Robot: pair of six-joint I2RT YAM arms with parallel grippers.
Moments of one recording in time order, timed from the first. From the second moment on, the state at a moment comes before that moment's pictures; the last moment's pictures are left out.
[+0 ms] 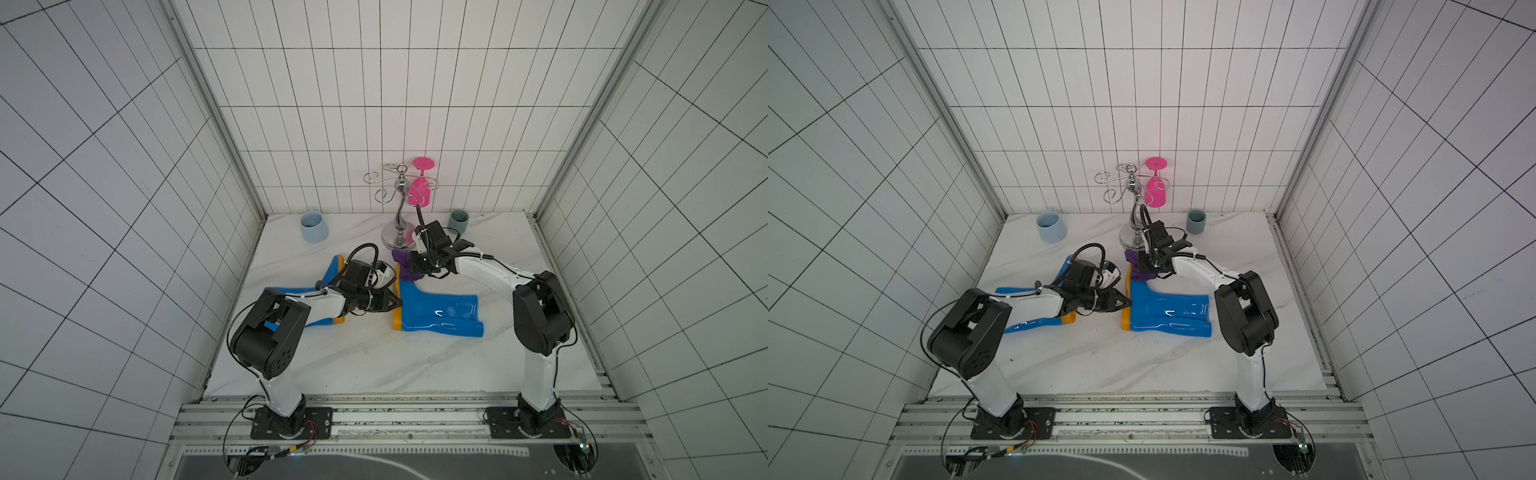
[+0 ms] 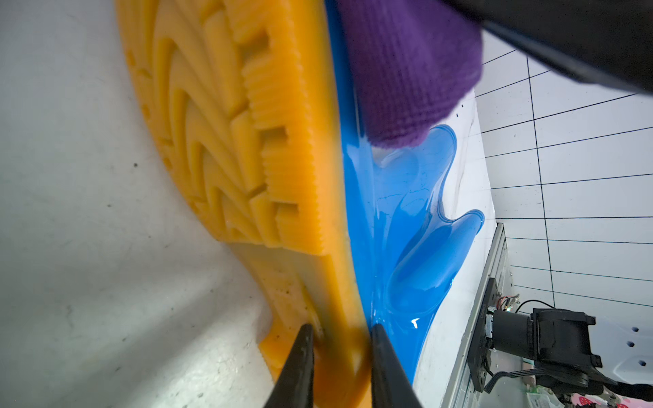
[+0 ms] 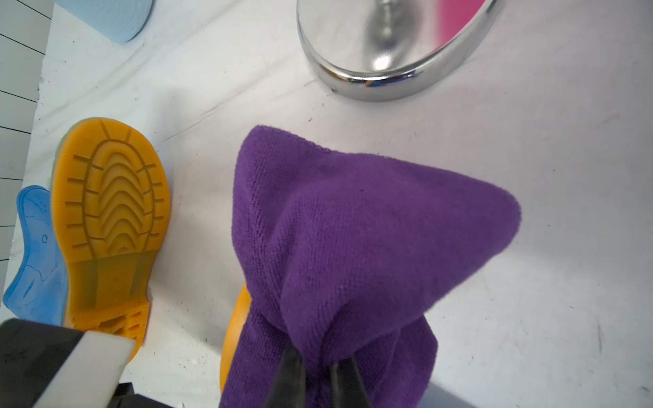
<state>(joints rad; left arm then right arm) -0.47 1.75 0.85 0.05 0.68 -0.48 0.56 1.96 1.53 -0.49 -0.15 0.44</state>
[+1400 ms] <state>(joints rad) -0.42 1.78 0.82 0.14 0.79 -0.50 0.36 1.79 1.28 -0.86 -0.08 0.30</state>
